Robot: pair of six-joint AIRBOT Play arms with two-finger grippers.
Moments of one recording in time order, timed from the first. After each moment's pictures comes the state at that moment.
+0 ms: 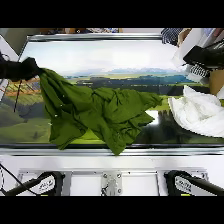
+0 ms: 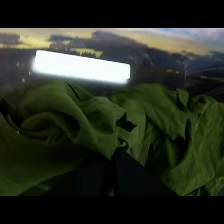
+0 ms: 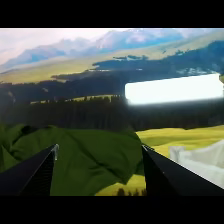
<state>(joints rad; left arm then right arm) 0.23 -1.28 1.54 1.03 -1.27 -1.48 -0.17 -1.28 1.68 -1.26 1.20 1.56</state>
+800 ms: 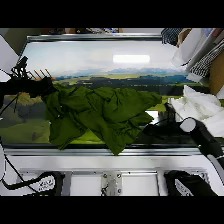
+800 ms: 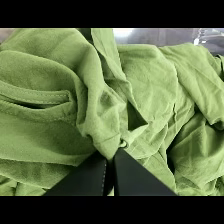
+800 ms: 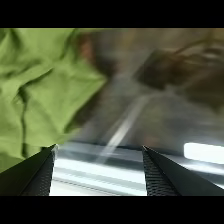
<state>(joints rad) 0.23 -1.38 1.34 1.03 -1.20 -1.48 0.14 -0.95 0.51 -0.99 0.94 1.60</state>
